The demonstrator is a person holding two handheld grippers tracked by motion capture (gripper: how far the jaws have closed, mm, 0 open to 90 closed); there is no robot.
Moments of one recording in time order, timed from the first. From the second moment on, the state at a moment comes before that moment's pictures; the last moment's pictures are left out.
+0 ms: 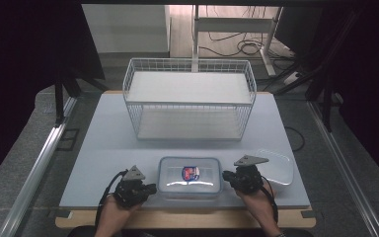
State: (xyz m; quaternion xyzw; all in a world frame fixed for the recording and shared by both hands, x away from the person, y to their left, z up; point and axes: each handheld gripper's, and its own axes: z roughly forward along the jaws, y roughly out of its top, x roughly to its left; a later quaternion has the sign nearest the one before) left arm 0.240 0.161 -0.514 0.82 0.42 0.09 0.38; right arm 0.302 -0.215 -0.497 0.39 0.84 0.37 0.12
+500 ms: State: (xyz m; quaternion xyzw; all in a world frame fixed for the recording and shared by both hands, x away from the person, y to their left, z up) left arm 0.244 0.188 -0.515 0.78 0.45 0.12 0.41; right arm 0.292 -0.236 -0.478 0.38 0.82 0.41 0.12
